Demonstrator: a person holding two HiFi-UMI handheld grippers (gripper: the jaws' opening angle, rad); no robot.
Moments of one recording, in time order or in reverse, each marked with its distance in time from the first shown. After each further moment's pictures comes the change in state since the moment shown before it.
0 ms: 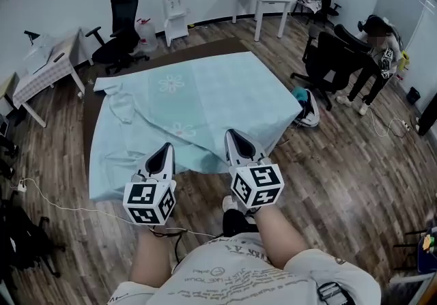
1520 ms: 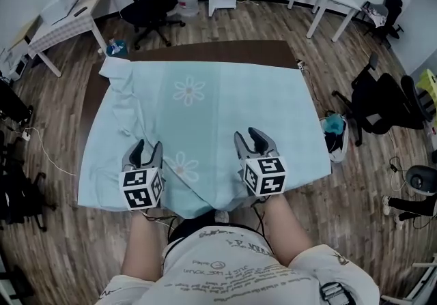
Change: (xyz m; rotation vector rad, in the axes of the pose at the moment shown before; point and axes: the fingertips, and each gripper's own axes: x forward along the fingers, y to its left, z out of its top) left arm 0.226 0.198 -0.067 -0.117 0.315 0.459; right arm 0.307 -0.164 -0.078 -0.076 0.392 0.185
